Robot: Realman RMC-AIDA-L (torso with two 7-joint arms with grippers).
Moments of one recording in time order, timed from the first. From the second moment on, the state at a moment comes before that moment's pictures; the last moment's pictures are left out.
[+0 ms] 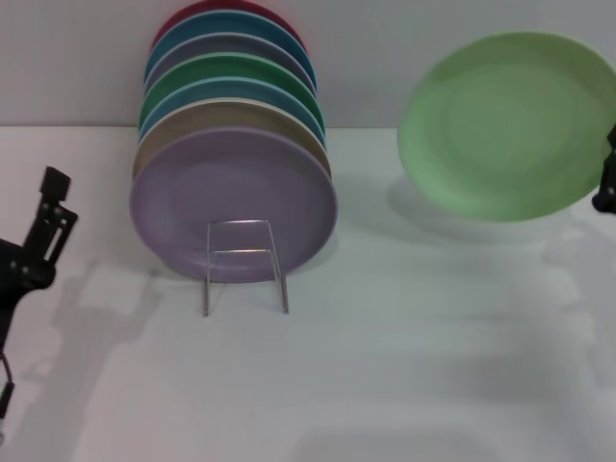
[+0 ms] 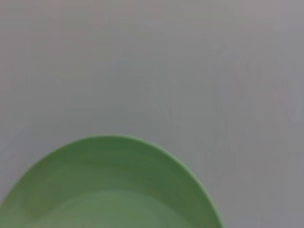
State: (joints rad) left arm -0.23 -2.08 -0.48 -0.30 2.13 1.73 -0.18; right arm 0.24 2.08 1.15 0.42 -2.63 -1.24 0.03
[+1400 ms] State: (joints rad) left arm -0.20 -2.08 -0.15 -0.45 2.13 1.56 0.10; right arm 0.10 2.09 0.31 0.64 -2.02 -1.47 -0.44
